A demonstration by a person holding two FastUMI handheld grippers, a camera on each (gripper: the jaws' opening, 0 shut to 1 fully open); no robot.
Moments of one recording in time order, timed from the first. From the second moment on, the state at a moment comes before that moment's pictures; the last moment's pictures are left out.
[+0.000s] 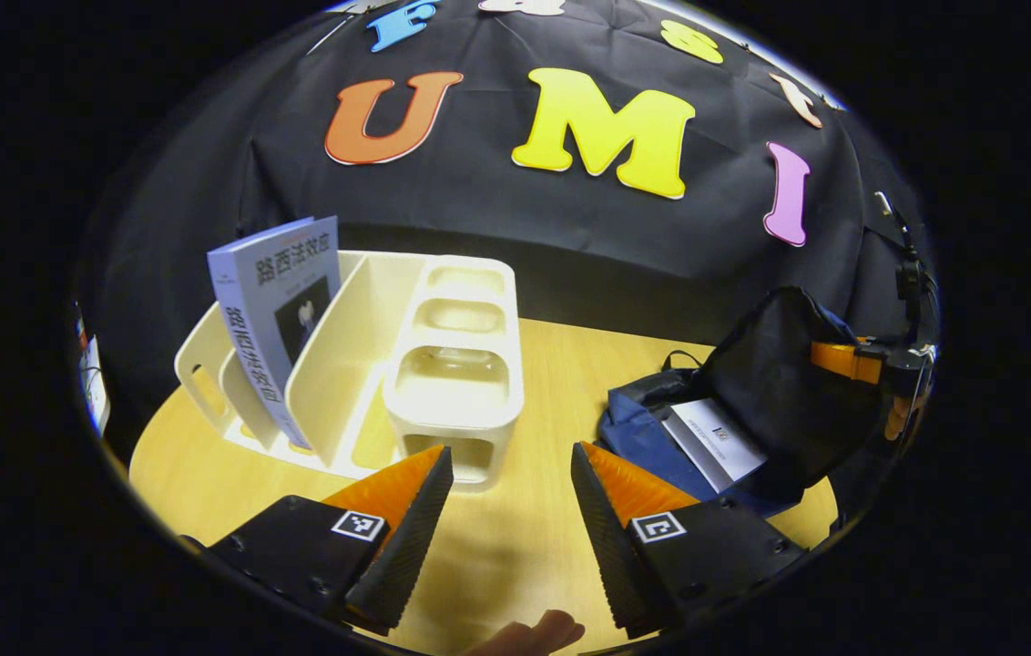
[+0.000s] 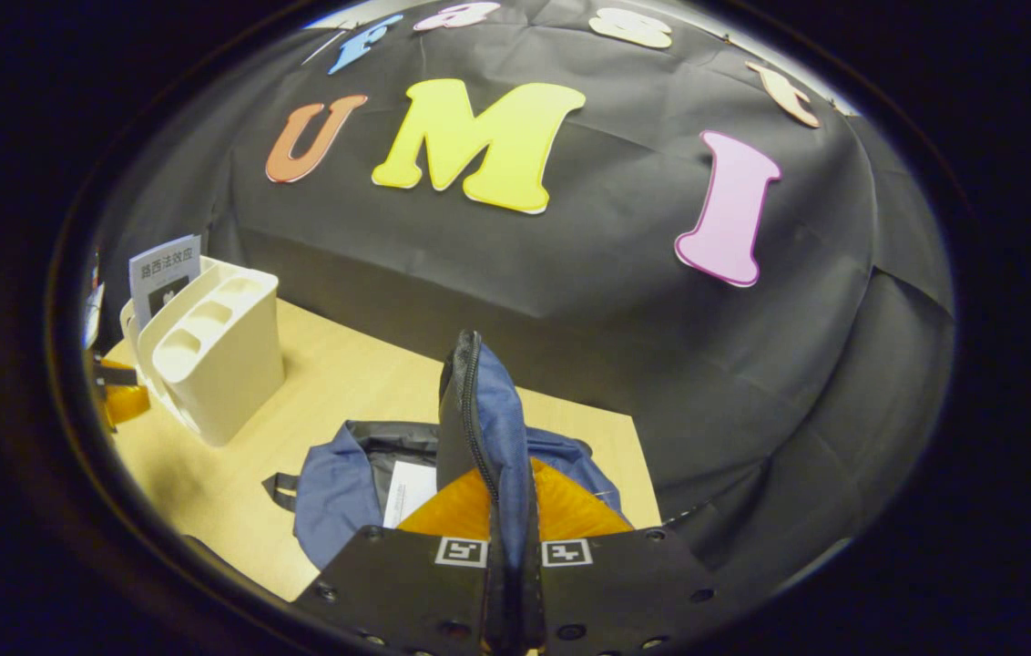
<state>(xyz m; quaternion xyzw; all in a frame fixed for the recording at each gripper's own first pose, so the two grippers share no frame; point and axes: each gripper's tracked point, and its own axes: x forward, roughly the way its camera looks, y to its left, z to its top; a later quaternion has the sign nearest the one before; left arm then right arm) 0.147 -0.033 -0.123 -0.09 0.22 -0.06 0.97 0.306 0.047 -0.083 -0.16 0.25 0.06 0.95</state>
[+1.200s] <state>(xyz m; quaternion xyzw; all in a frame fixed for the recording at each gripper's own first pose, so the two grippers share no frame) 0.278 0.174 -0.020 0.01 0.22 0.03 0.97 0.299 0.047 -0.092 -0.14 0.25 0.07 0.96</state>
